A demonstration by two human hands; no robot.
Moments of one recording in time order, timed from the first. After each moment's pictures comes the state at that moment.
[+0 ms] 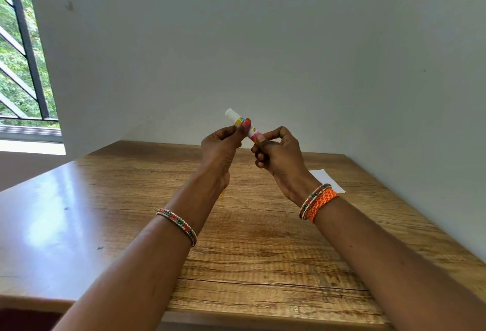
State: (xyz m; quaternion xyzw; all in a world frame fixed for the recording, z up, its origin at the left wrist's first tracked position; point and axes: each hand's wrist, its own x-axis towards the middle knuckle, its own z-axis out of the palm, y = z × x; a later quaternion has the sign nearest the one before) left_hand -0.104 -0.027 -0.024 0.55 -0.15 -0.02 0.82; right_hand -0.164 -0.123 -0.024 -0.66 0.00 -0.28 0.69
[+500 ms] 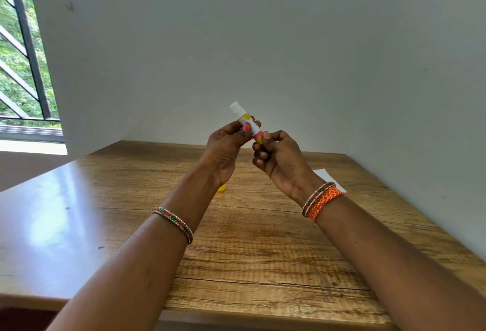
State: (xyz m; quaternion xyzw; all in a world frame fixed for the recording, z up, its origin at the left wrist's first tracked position) left_hand -0.102 -0.025 -0.021 0.49 -0.27 -0.10 0.82; right_hand -0.163 -0.124 -0.022 -0.54 -0.01 -0.19 0.82
